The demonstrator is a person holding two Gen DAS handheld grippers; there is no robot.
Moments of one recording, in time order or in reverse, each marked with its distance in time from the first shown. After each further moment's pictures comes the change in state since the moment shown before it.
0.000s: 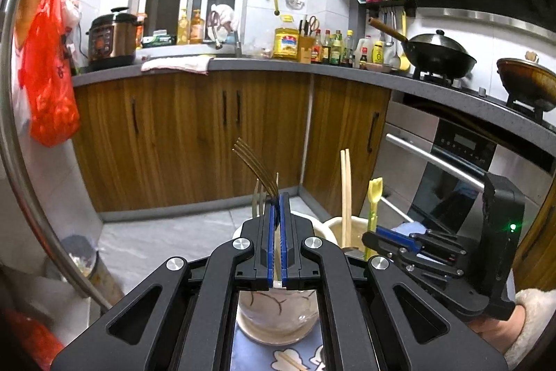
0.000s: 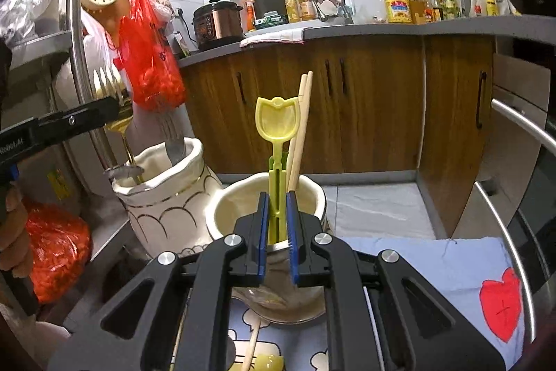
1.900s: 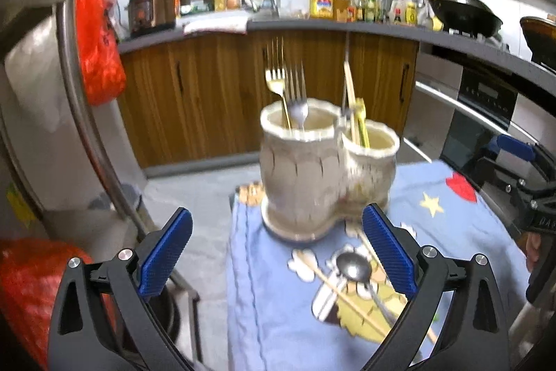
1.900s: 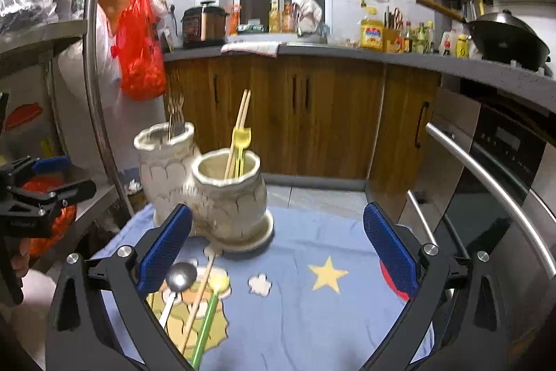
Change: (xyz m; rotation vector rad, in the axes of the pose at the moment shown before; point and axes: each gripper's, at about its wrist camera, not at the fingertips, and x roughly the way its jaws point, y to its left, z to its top) left arm -0.054 -0.023 -0.075 -0.015 0.178 0.185; right arm -0.118 -0.006 -0.020 -0.112 0.006 -0.156
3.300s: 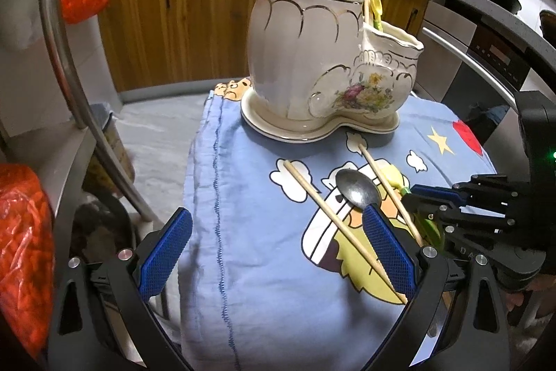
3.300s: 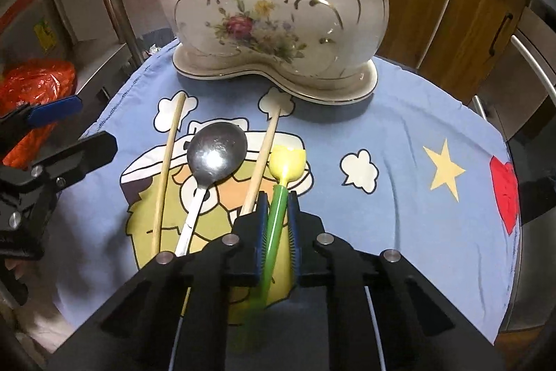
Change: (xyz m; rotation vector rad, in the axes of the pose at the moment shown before) left arm 0.058 0.002 -0.058 -0.097 0.257 -0.083; right arm 0.105 0.071 -0.071 -0.099 0.565 0.108
